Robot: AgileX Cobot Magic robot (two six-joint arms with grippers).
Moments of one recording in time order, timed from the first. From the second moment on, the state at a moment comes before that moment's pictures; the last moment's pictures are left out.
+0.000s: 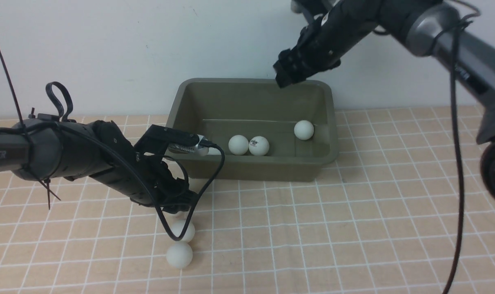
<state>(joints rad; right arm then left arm) 0.35 2.29 -2.37 0.18 1.17 -0.22 -0.23 1.89 -1.06 -0.50 0.42 0.54</state>
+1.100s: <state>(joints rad) -0.15 1.74 -1.98 0.16 1.27 -0.21 -0.27 1.98 -1.54 -0.56 0.51 0.57</state>
